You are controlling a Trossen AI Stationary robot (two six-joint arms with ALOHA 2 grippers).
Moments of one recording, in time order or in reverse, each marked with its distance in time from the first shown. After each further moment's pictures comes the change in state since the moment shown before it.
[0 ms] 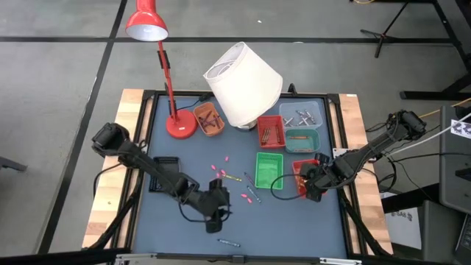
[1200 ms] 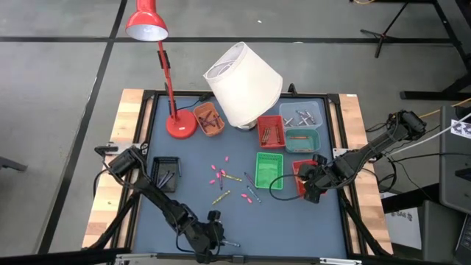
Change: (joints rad) left arm -0.218 0.350 0.001 0.323 -0.015 0.009; right arm 0.000 0.000 0.000 0.064 0.002 0.000
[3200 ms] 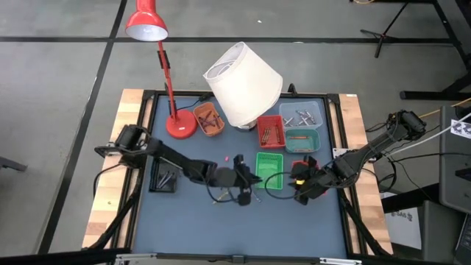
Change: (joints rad) left arm 0.462 -0.147 -0.002 0.239 -0.114 0.332; right arm 0.000 0.000 0.000 0.284 0.156 0.000
